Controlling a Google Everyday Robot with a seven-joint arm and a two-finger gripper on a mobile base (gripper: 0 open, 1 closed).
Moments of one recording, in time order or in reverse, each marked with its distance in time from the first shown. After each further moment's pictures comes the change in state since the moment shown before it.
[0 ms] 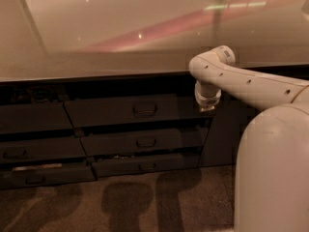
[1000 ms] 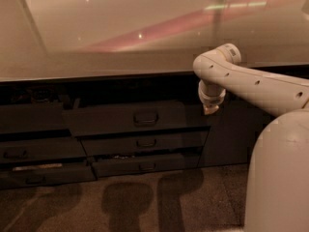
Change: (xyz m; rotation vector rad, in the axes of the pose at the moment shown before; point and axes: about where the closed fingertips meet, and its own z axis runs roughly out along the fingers) arm 0.007 0.002 -0.016 0.037 0.009 0.016
